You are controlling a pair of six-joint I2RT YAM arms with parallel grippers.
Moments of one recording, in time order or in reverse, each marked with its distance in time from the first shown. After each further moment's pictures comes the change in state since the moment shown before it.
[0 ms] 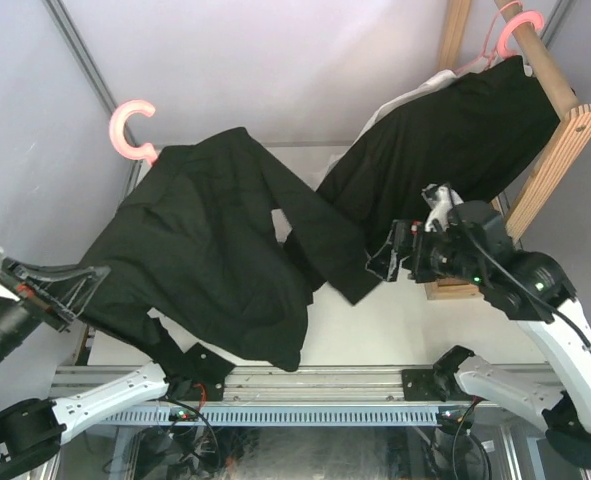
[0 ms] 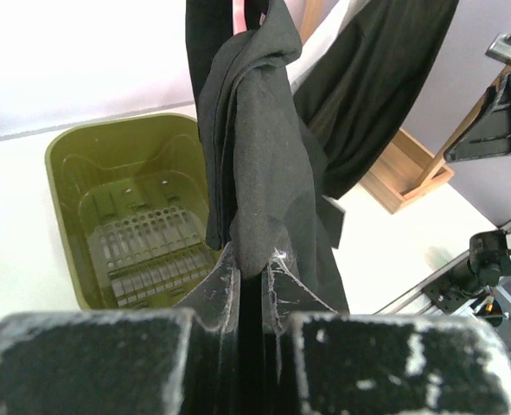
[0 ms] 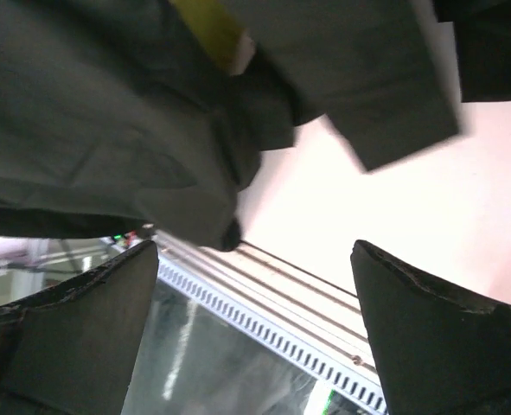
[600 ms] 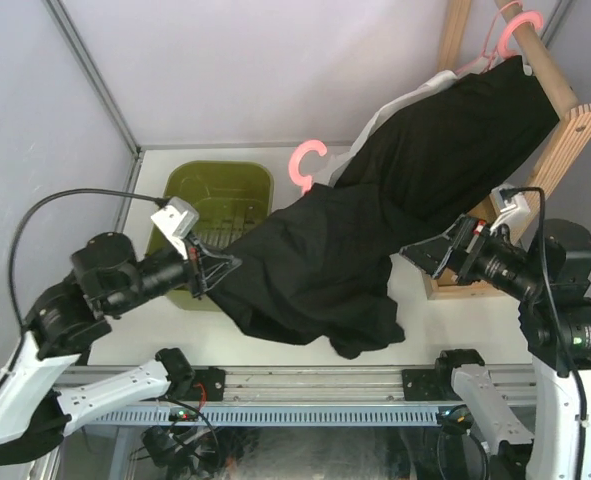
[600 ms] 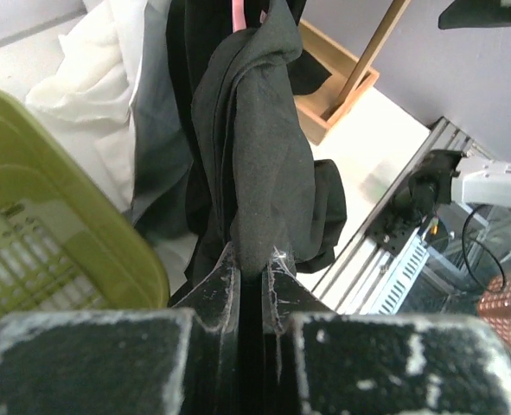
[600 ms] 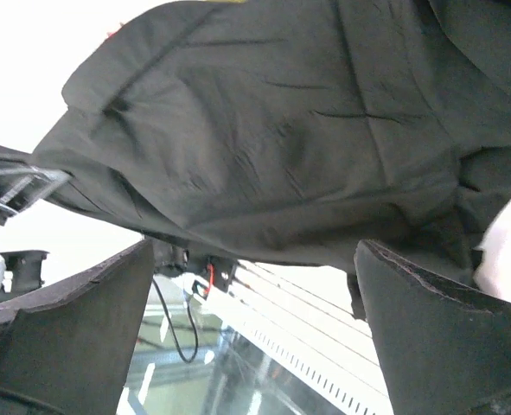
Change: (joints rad) left arm 0.002 0.094 -0.586 0.531 0.351 -0.025; right arm -0.607 -0.153 0.053 0.035 -0.518 -0.041
